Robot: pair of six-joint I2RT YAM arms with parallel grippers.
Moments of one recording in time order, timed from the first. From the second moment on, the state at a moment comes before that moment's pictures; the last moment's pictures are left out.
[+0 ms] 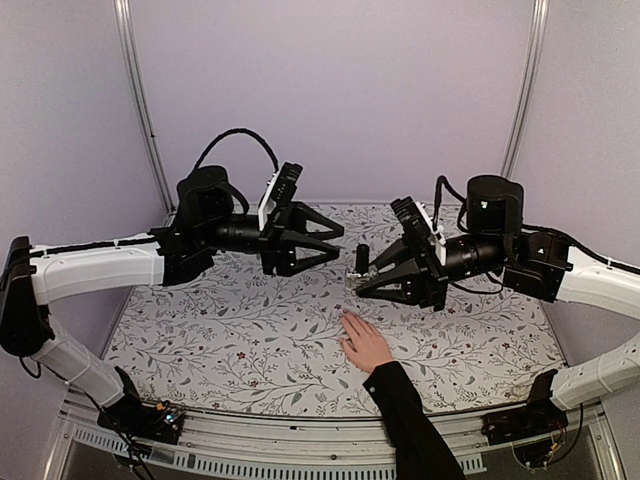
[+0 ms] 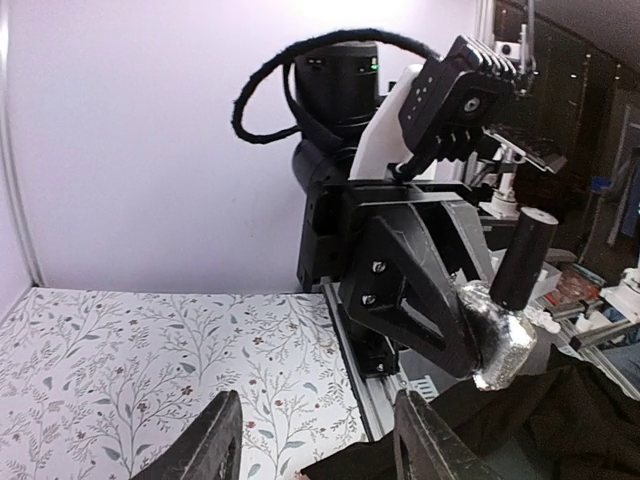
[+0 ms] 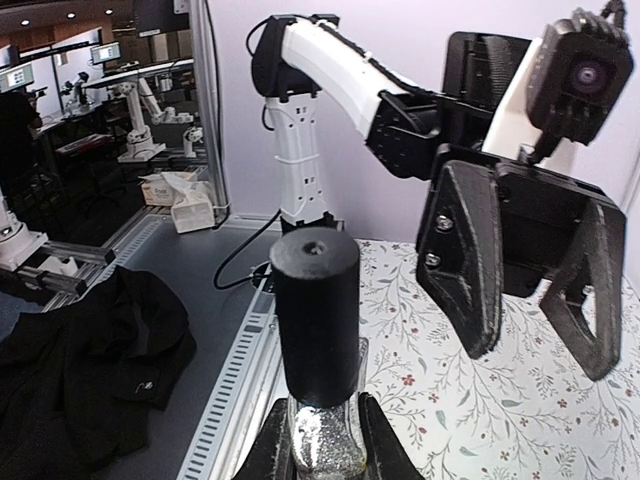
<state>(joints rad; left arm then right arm) -0.84 1.48 1.07 0.44 0.90 -0.11 0.96 1.18 1.02 -0.05 -0.81 -0.15</state>
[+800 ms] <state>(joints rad) -0.79 1.28 0.91 0.48 0.38 -0.21 0.90 1.18 1.00 0.00 -0.15 -0.03</state>
